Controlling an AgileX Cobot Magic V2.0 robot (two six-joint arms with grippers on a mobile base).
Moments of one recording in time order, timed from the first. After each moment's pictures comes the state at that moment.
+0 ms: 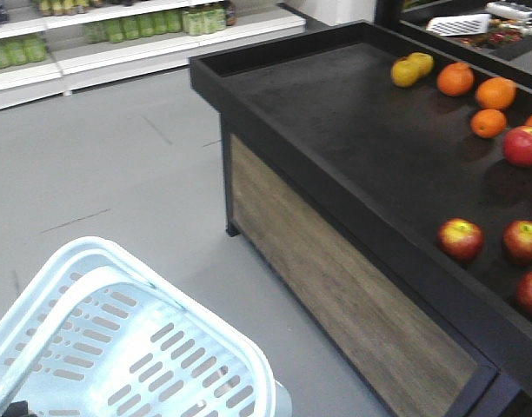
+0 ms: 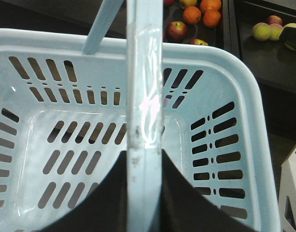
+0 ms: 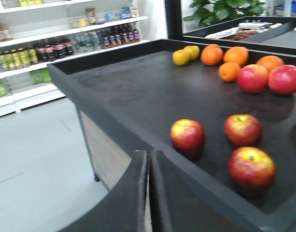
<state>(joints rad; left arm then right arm) -0.36 0.34 -0.46 -0.66 0.77 0.44 0.00 -0.01 0.03 -0.13 0.18 0.21</state>
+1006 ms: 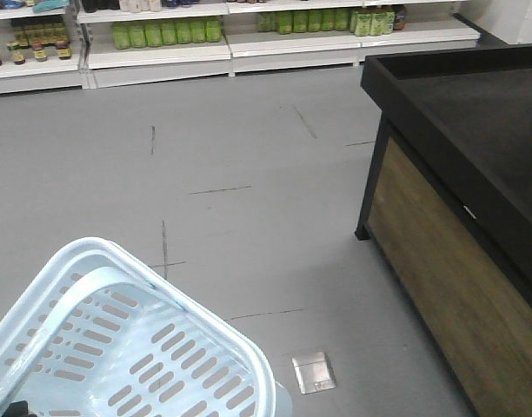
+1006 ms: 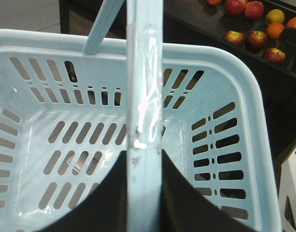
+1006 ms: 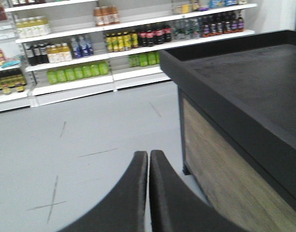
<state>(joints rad) -0.36 0.34 -0.46 -0.66 0.77 0.44 0.00 -0.01 0.03 -0.13 0.18 0.21</state>
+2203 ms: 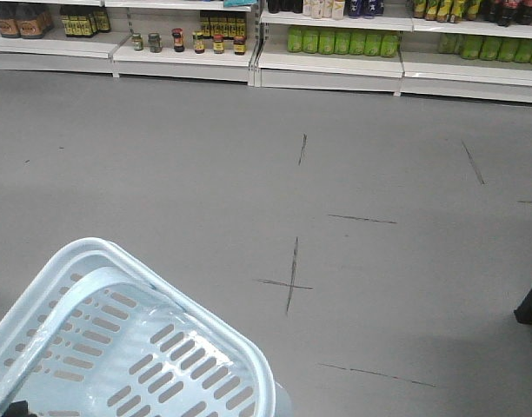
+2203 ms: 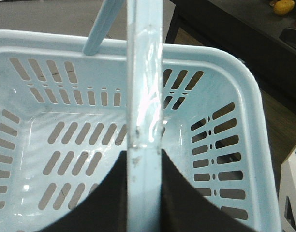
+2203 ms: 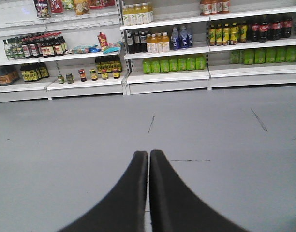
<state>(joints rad) -0.36 0.34 -0.46 -0.66 0.77 0.44 0.00 -0.01 0.03 -0.13 0.18 0.21</state>
